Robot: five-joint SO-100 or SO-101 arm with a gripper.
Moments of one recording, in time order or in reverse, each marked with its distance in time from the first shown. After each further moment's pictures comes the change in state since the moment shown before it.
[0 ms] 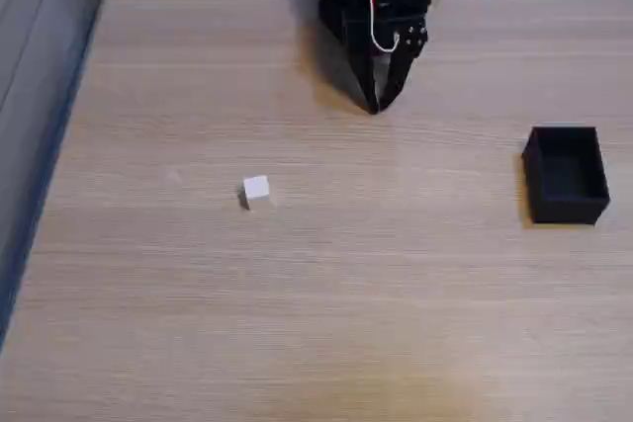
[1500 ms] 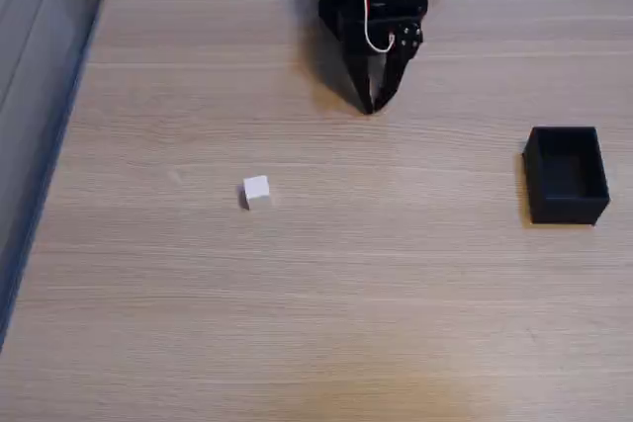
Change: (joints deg) arm 2.6 0.1 0.0 -0.1 -1.9
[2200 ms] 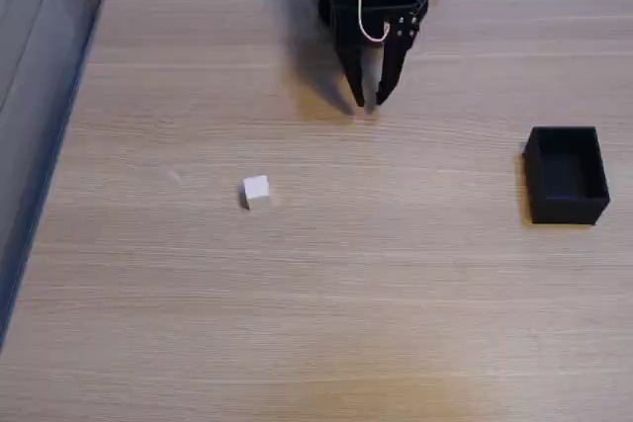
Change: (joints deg) arm 5.6 -21.4 -15.2 -5.6 -4.0
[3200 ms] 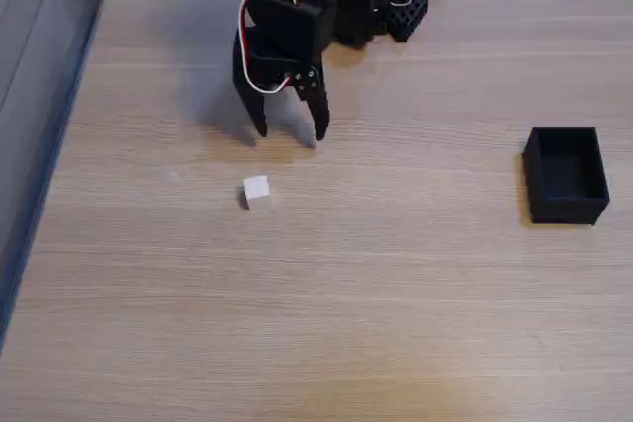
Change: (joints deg) arm 27.3 -51.6 -28.4 -19.0 -20.2
